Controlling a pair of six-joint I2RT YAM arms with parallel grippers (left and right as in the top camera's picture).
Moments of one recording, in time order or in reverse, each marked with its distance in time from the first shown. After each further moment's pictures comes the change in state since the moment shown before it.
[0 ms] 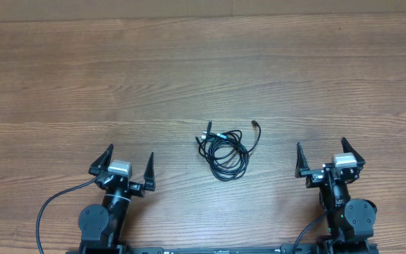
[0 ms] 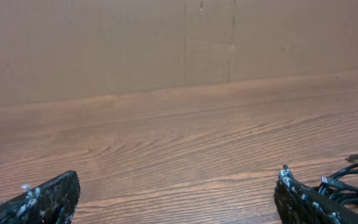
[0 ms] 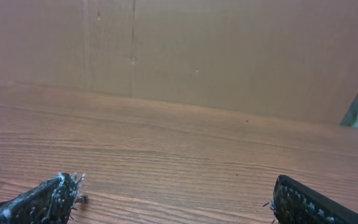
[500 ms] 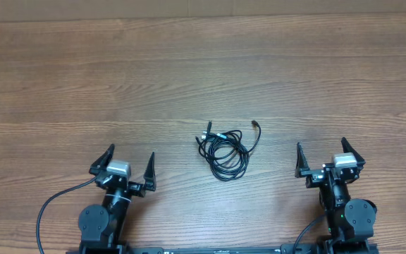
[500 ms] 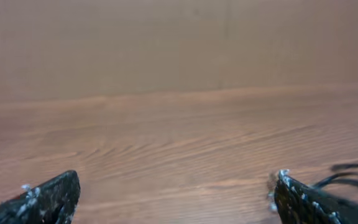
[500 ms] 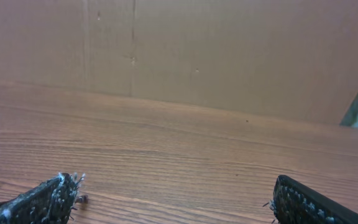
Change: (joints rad) left arm 0.000 0.000 0.000 0.039 0.037 -0.072; right arm 0.000 0.000 0.000 0.000 0.000 0.000
